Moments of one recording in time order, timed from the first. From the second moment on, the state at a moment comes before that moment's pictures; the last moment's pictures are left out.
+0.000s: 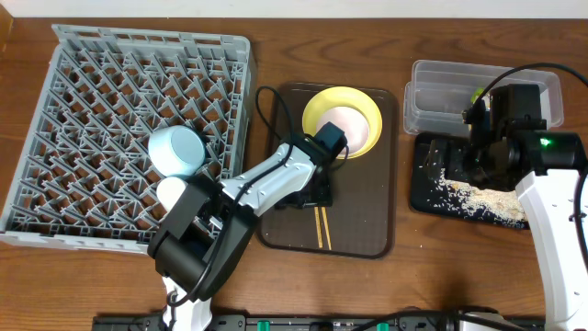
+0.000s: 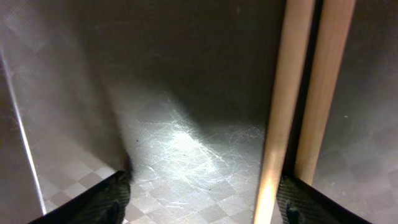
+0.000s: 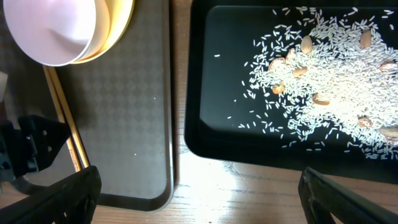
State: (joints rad) left arm -0.68 1.97 1.27 -0.89 0.01 -0.75; right arm -0.01 1.37 1.25 -1.16 -0.14 0.18
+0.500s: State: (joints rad) left arm -0.69 1.97 1.27 -0.89 0.02 -0.75; right arm -0.01 1.37 1.25 -1.17 -0.14 0.18
